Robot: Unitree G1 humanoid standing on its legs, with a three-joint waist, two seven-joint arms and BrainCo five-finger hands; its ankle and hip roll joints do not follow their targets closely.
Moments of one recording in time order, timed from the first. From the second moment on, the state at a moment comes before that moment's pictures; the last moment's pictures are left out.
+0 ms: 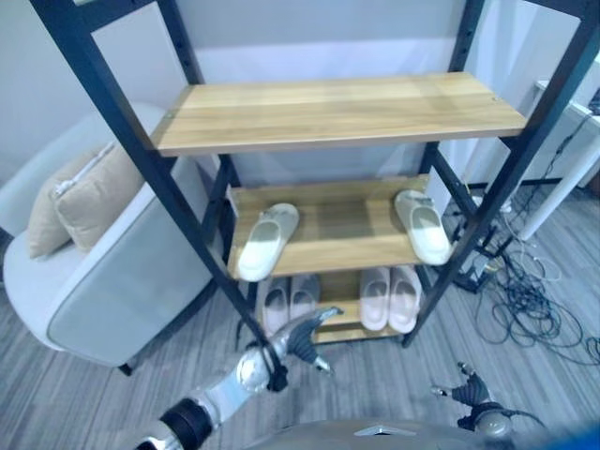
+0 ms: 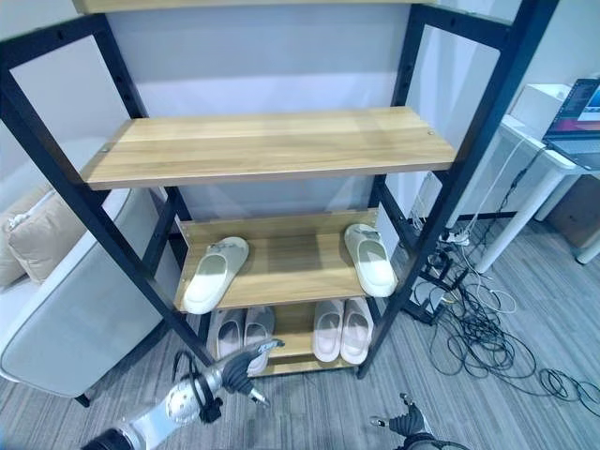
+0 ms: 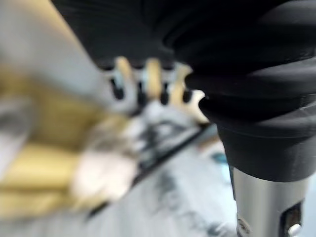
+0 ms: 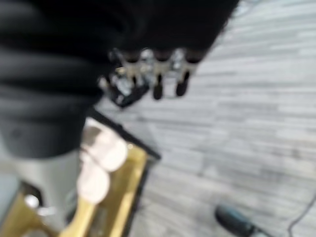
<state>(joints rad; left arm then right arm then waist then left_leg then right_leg) -0.09 0.55 -0.70 0.16 0.34 -0.29 -0.06 0.08 -0.31 0.25 1.08 -0.03 -0.15 -0.24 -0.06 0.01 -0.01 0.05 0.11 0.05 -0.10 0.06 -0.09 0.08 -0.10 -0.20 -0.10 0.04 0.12</state>
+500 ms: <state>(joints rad) -0.46 0.40 -0.65 0.33 0.55 -0.25 0.18 0.12 -0.34 0.27 1.07 -0.05 -0.14 -0.24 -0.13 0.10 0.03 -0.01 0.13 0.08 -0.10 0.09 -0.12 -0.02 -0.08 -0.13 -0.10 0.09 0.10</state>
